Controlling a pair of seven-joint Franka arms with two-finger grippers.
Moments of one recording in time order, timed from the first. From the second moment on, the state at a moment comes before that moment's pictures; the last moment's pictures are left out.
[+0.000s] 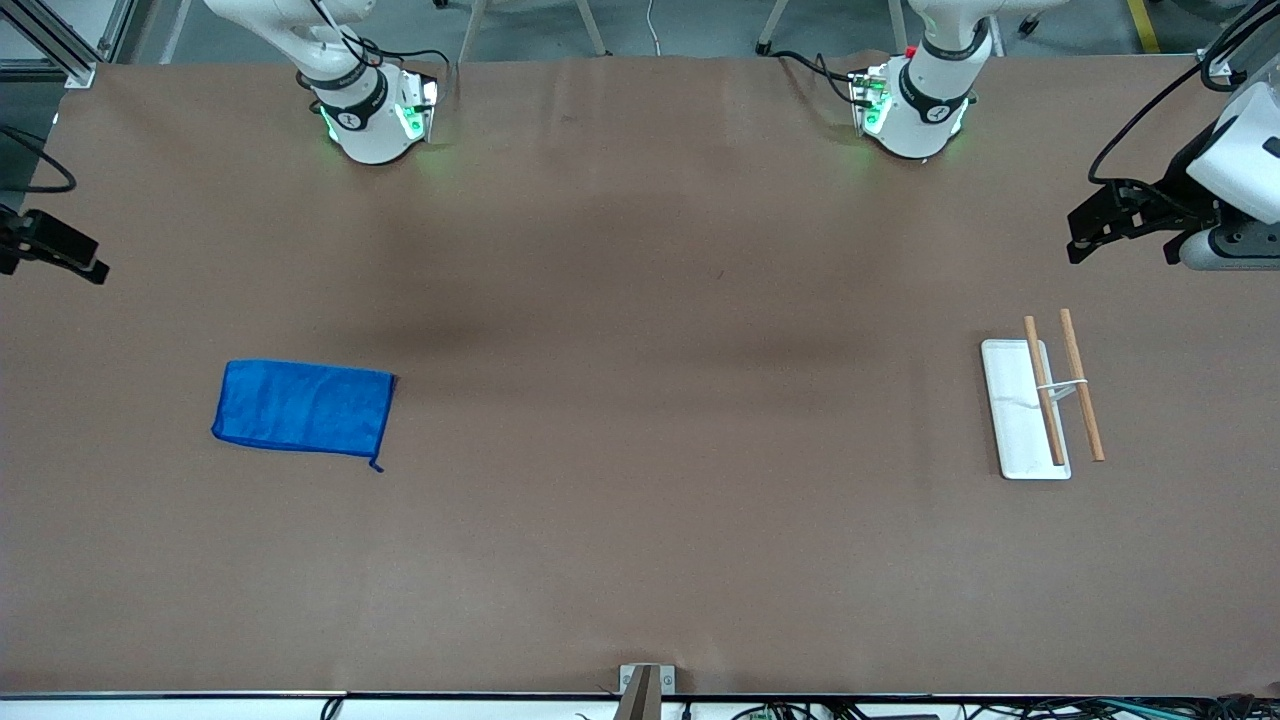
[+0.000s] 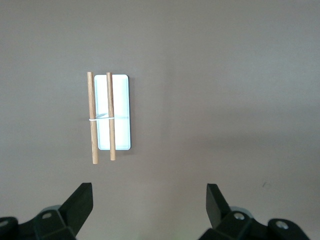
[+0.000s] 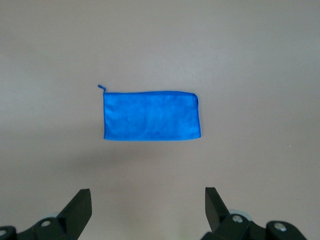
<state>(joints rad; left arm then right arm) 0.05 0.00 -0.17 -1.50 0.02 1.53 -0.09 -0.03 0.02 -0.07 -1.57 -0.03 1.56 -0.02</state>
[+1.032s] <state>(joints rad) 0.05 0.01 -0.17 -1.51 0.02 1.53 -0.09 -0.04 0.42 -0.08 -2.14 -0.02 2.60 -0.20</state>
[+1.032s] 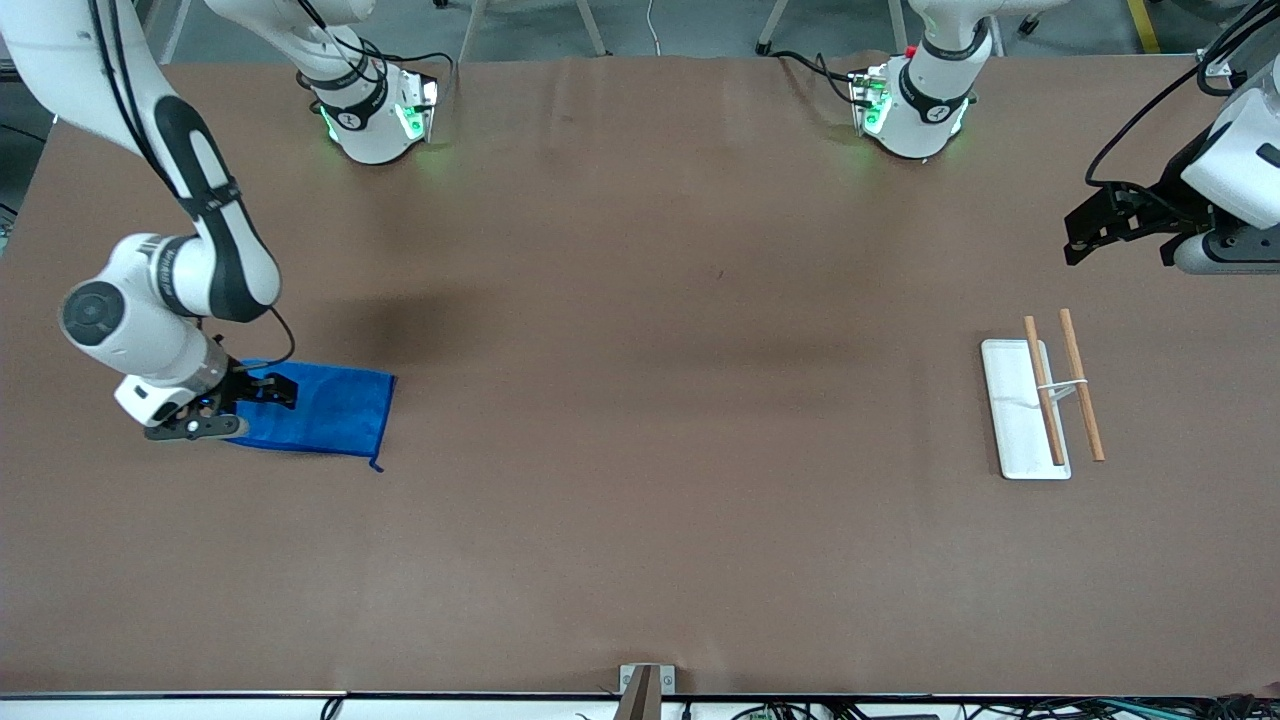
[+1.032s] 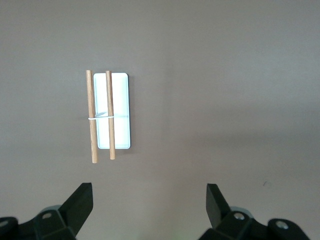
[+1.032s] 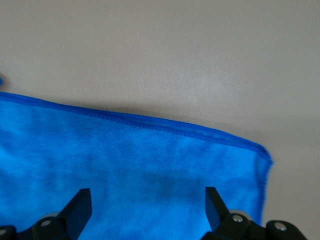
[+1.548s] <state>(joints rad) 0.05 0.01 -0.17 -1.51 0.02 1.53 -0.09 -0.07 0.47 -0.08 -2.14 0.02 2.61 -0.20</state>
